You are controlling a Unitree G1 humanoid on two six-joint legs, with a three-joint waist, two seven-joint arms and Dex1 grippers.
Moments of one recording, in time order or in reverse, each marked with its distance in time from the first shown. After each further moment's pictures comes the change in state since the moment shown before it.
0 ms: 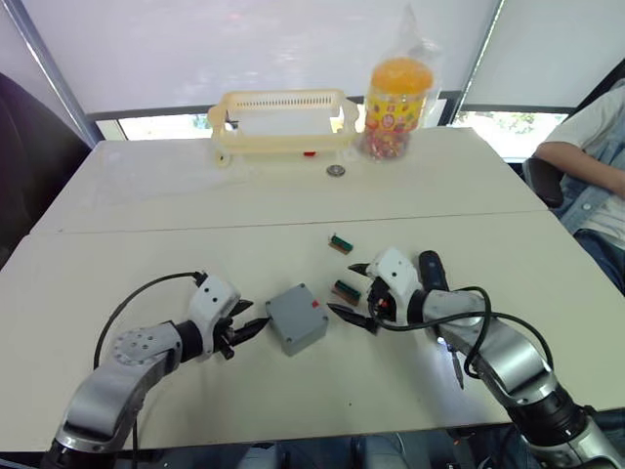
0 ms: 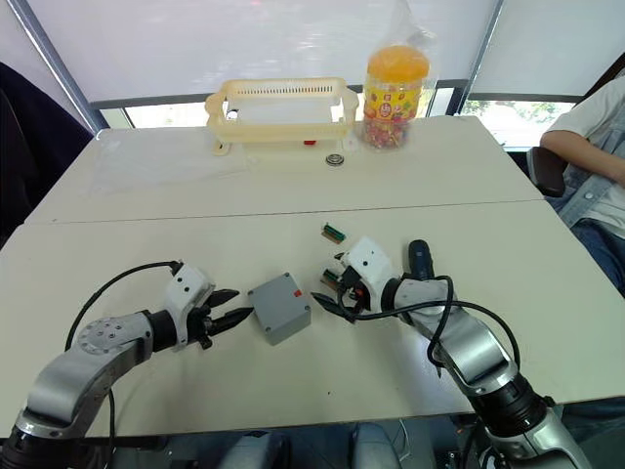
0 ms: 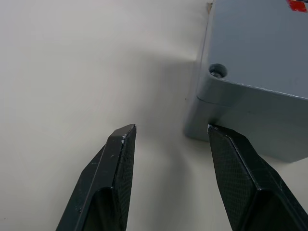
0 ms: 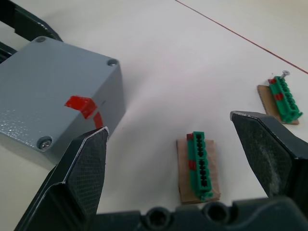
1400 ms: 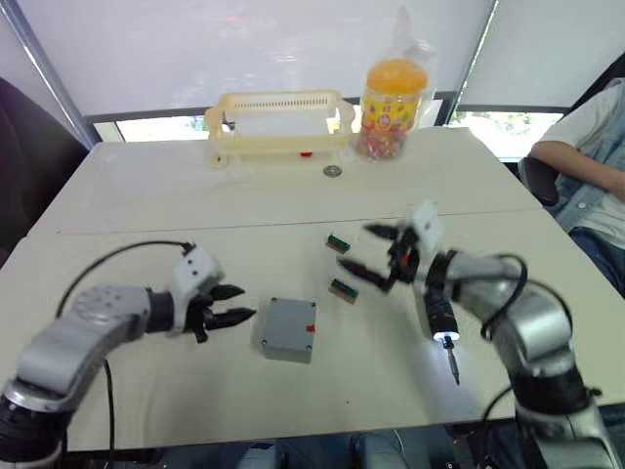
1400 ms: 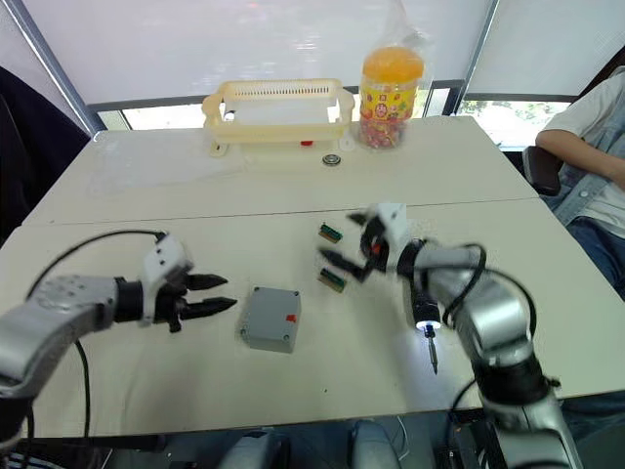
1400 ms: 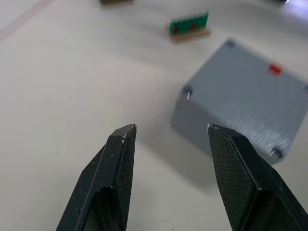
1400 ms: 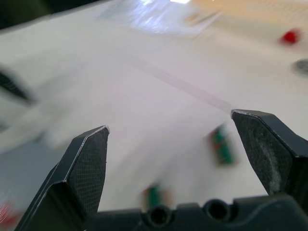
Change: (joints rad) left arm -0.221 0.294 0.101 0.011 -0.232 0.132 -0.265; right arm -0.241 0.073 -0.299 0.122 0.129 0.168 0.035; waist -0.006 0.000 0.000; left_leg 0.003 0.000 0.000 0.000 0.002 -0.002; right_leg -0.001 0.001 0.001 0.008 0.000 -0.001
